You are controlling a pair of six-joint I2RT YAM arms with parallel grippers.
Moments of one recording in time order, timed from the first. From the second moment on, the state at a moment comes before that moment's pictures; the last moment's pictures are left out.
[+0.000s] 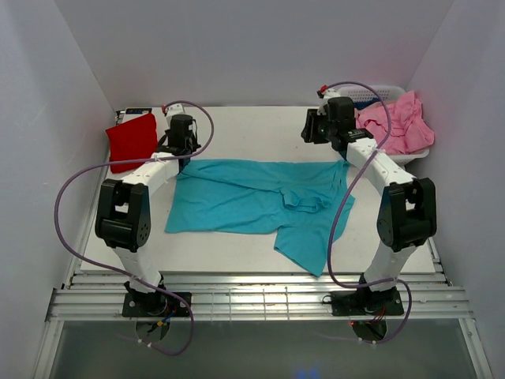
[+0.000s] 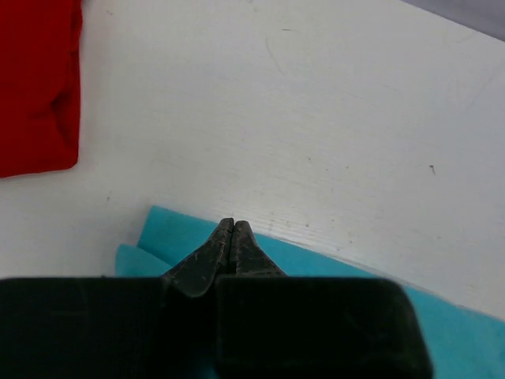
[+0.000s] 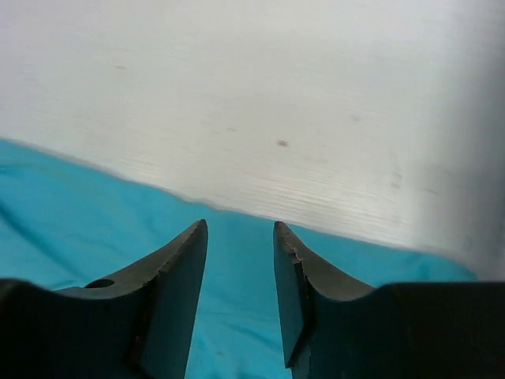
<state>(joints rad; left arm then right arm) -0.25 1.80 1.27 0.00 -0.37 -0.38 0.26 1.77 1.42 -0.23 -0.06 0.16</state>
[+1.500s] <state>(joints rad) -0.17 1.84 1.22 -0.05 -0.21 -0.48 0.66 2.46 1.79 0.23 -0.76 0.53</state>
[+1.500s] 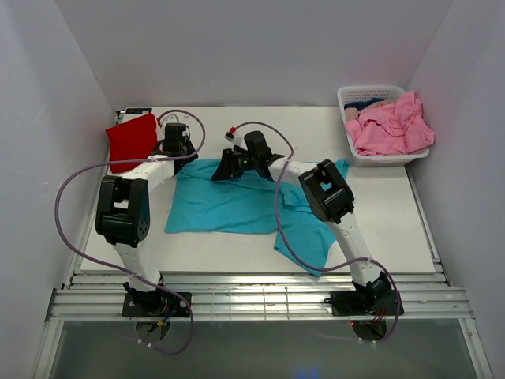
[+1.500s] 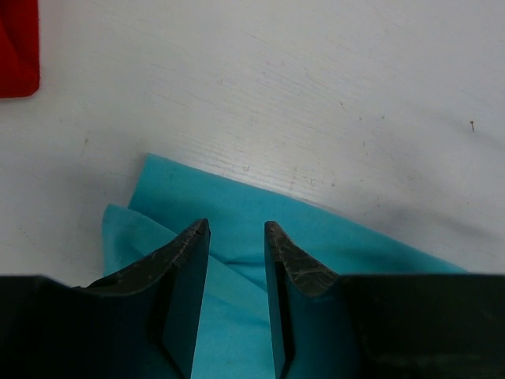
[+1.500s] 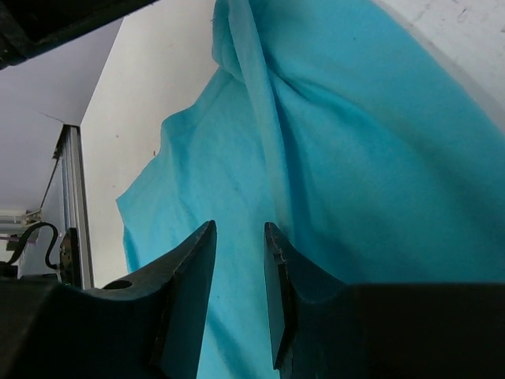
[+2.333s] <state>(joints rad) -0.17 1.85 1.19 -0.03 -0.15 -0.50 0.66 2.52 1.86 0.32 -0.75 0.57</state>
